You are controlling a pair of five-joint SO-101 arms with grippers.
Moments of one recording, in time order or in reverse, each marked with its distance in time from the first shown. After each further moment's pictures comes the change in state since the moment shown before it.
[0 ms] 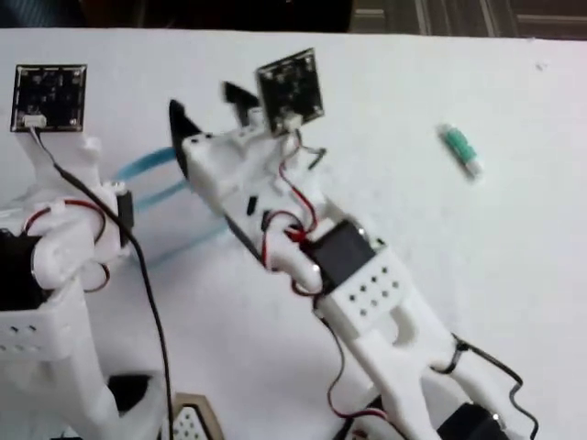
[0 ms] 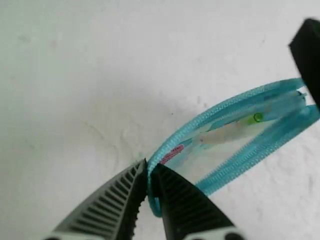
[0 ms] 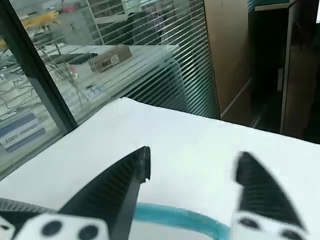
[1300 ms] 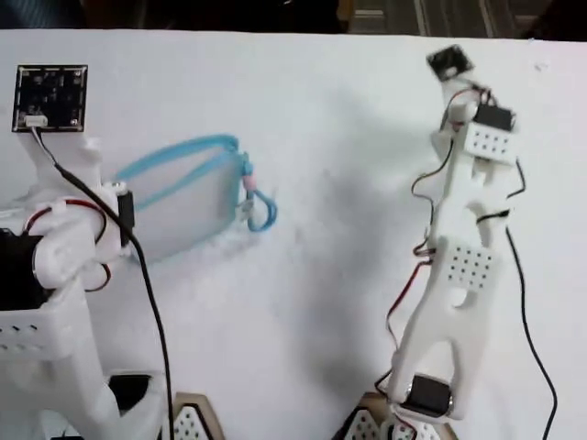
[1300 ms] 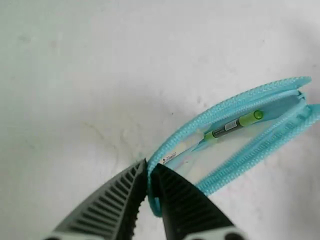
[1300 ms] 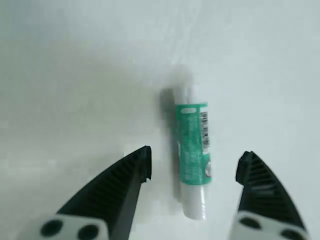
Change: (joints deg) left arm 0.0 0.1 0.0 0.0 0.0; right arm 56.6 95.6 -87.3 46.2 53.9
